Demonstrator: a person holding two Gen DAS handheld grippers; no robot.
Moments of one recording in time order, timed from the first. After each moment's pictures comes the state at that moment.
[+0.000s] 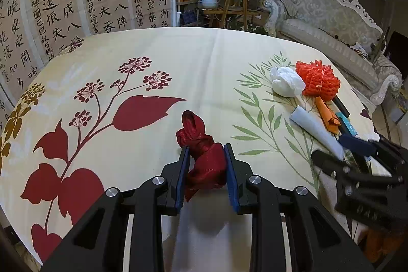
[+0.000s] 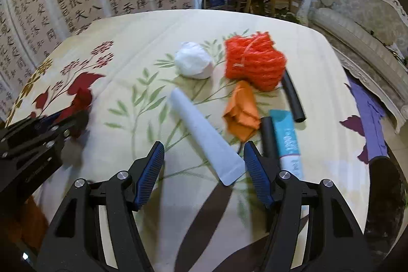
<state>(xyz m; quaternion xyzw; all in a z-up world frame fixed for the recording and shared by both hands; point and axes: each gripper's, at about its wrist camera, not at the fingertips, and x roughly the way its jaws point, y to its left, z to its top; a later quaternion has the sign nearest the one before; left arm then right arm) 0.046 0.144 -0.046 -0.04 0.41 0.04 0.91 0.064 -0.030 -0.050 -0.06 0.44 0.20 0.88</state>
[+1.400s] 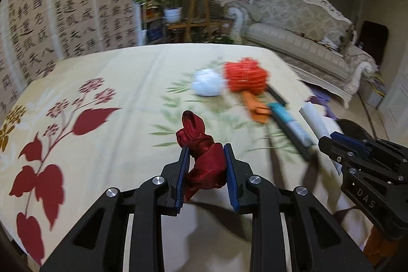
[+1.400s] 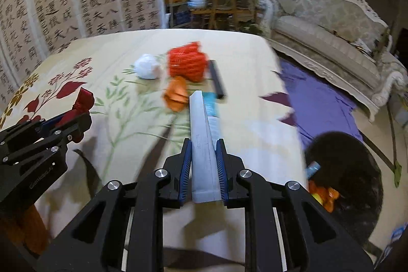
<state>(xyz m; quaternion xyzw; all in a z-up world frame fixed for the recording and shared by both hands) 0.013 0.059 -0.029 -0.01 0.37 -0.05 0.93 0.008 -0.116 -0.025 -0.04 0.39 0.09 0.92</state>
